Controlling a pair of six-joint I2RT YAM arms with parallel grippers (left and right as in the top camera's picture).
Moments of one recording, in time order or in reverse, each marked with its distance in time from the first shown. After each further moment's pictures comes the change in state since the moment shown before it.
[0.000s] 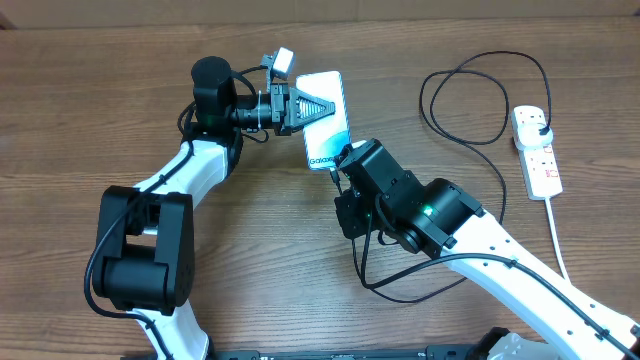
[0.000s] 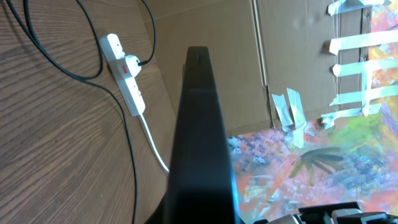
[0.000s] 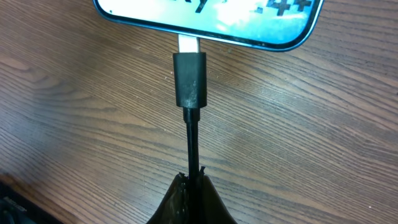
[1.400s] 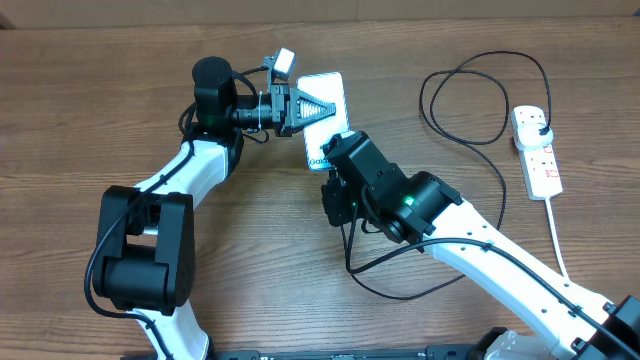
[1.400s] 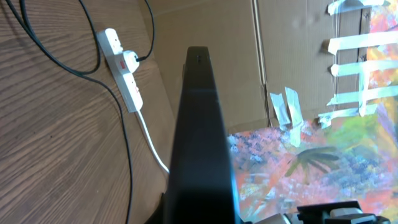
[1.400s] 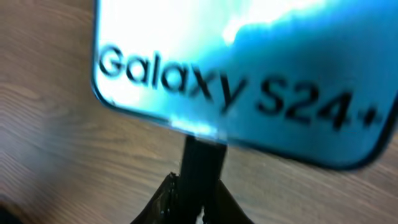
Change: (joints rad) left arm -0.002 0.000 0.000 0.000 0.011 -0.018; right arm -0.001 0.082 0.000 0.148 -0.006 0.030
